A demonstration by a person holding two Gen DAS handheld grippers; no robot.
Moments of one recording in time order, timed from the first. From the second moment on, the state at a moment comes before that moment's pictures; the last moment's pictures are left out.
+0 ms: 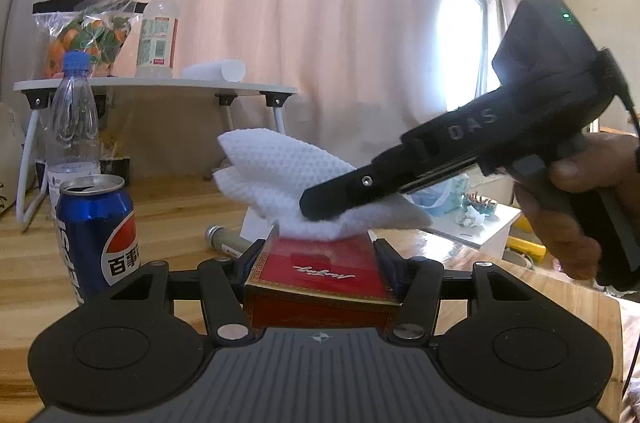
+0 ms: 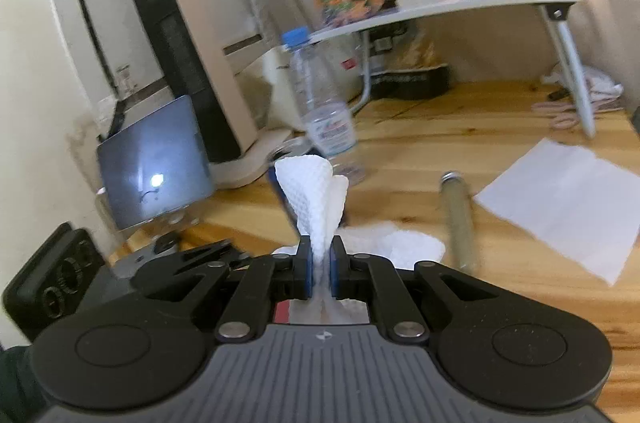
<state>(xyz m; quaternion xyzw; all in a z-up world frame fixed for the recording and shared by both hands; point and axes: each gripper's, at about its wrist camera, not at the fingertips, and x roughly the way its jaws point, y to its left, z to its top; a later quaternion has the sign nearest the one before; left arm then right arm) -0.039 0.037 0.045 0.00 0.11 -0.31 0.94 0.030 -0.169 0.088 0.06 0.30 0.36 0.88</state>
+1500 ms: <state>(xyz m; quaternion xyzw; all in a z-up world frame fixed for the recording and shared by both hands) -0.041 0.035 0.043 0.01 0.11 -0.32 0.94 0.017 -0.158 0.085 0.05 0.29 0.38 0.88</state>
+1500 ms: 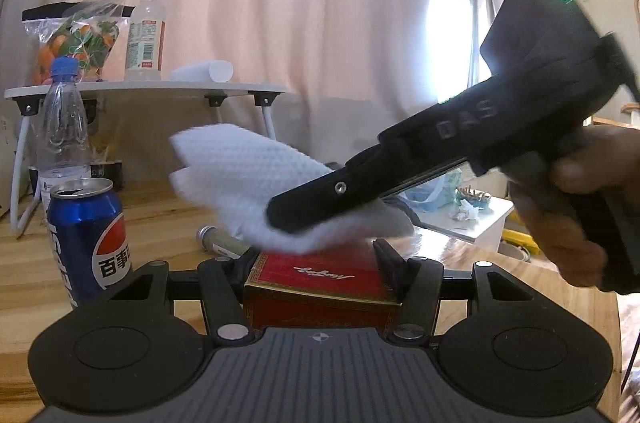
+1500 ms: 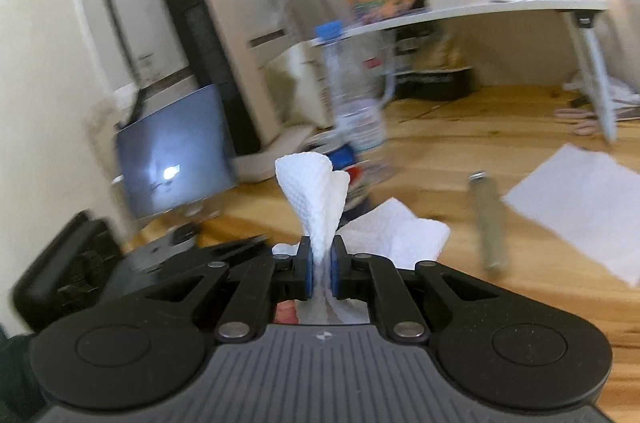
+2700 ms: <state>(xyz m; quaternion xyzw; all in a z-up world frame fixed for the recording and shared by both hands) -0.041 0.038 0.042 0.01 0.12 -0.32 0.94 -0.013 -0.152 0.088 0.04 0.30 0.41 0.86</state>
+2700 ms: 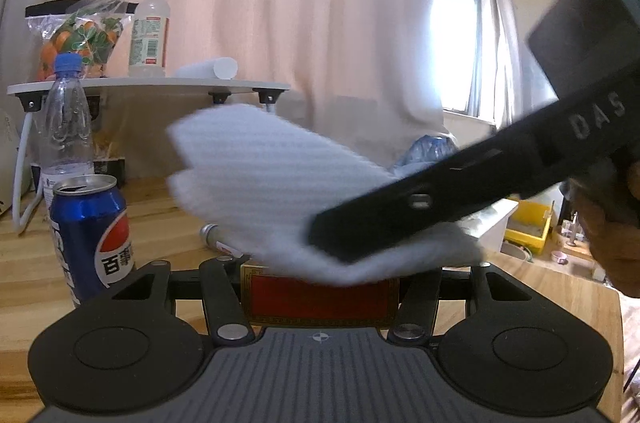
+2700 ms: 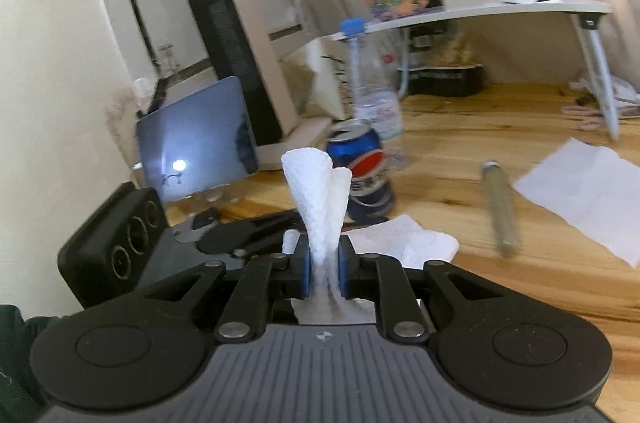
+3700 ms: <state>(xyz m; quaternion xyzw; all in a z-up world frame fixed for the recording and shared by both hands) -0.042 0.051 0.049 -0.02 0.09 -0.33 0.94 0.029 -0.216 0.046 0.18 0.32 0.34 0.87</state>
